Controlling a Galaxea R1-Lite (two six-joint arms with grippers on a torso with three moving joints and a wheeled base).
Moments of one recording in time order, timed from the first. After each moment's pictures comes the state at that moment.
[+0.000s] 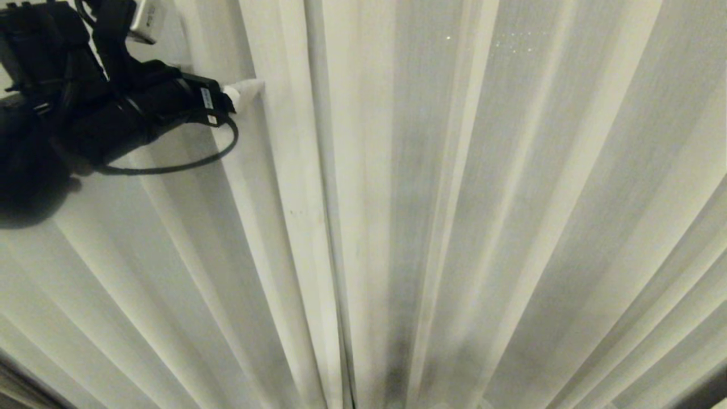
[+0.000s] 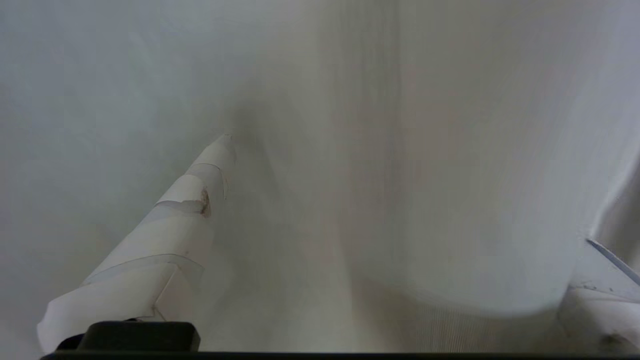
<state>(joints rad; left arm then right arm) -0.20 1.64 -1.19 -0.61 -0.05 0.14 0.00 0.00 0.00 0.00 0.03 -0.04</state>
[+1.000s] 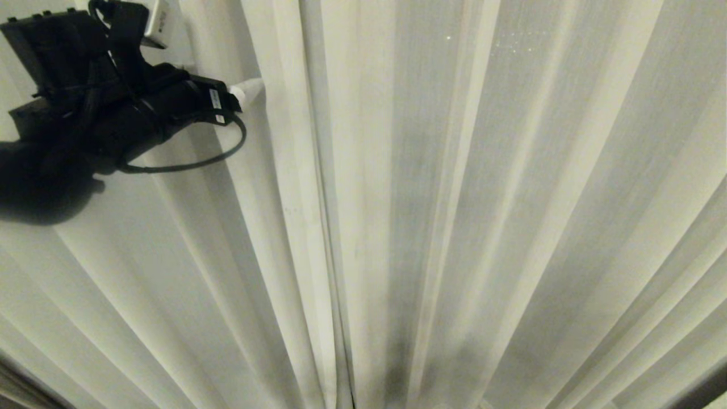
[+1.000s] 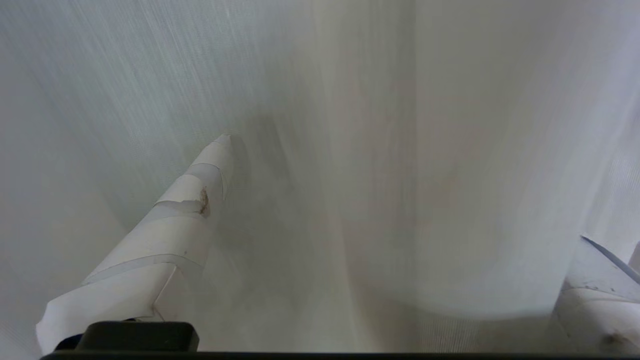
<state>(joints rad) -0.20 1.69 -1.21 -0.66 -0.02 0.14 0.00 0.00 0.00 0.00 0.03 -0.04</state>
